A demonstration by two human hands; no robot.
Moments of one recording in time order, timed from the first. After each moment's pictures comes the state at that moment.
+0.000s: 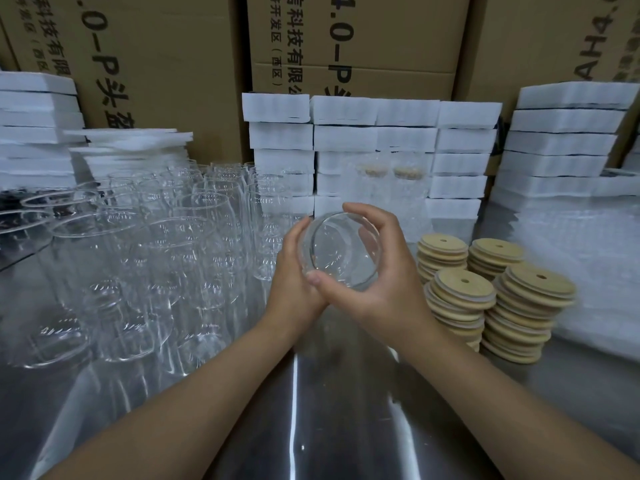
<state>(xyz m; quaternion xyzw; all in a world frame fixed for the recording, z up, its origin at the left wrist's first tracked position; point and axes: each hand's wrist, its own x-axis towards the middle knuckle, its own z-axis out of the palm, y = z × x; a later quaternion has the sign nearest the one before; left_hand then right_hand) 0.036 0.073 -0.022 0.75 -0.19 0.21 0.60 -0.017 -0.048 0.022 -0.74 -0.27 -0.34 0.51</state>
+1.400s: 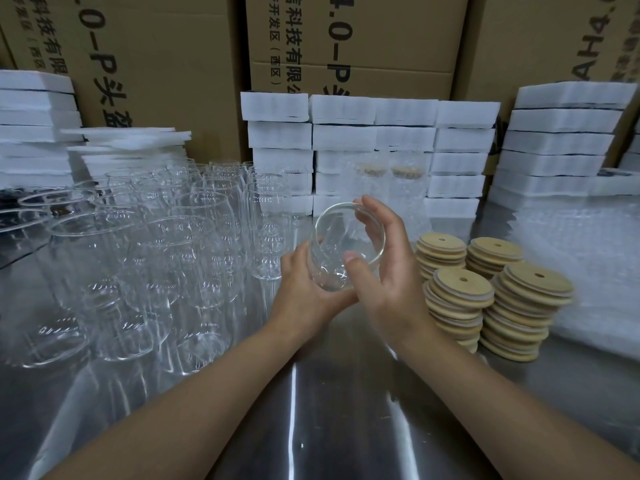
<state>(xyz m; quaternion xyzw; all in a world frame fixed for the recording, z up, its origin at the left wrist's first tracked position) 0.027 0.064 -0.020 0.79 -0.14 0.18 0.57 -0.009 -0.049 0.014 -0.70 -0.27 -0.32 0.58</state>
